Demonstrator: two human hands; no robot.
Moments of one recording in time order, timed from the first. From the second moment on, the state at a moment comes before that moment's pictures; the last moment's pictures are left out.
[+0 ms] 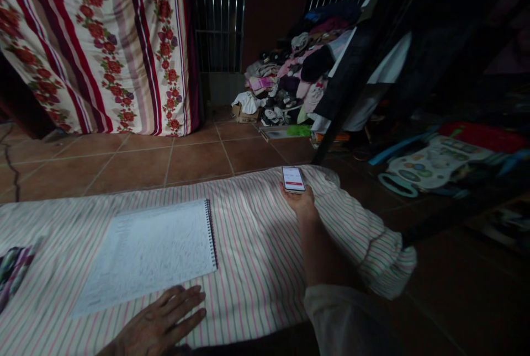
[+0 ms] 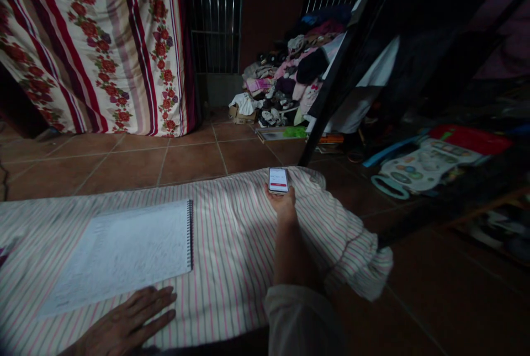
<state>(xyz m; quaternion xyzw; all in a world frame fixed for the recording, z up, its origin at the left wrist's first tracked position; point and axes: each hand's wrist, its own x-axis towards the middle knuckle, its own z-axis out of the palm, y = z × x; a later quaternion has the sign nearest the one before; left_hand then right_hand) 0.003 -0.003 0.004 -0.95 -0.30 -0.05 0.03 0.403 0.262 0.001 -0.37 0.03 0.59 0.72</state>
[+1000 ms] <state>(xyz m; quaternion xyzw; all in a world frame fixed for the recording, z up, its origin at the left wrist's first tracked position) 0.006 -0.005 0.004 -0.95 -0.30 -0.07 0.01 0.410 0.262 -0.006 -0.35 0.02 0.60 0.72</state>
